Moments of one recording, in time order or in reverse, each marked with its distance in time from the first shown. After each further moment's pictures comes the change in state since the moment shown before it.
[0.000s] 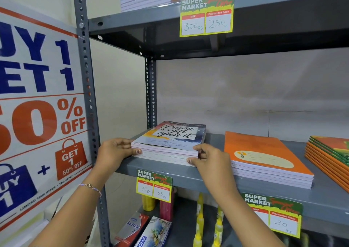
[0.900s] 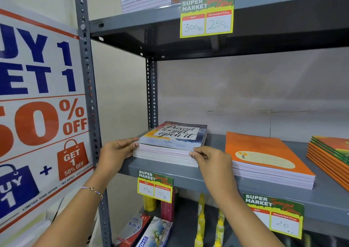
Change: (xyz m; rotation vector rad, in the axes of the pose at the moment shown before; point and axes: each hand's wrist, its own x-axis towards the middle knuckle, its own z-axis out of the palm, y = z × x) left_hand -0.003 -0.006 0.000 -0.060 0.003 0.073; right_hand -0.002 0.000 -0.001 -0.013 0.074 -0.084
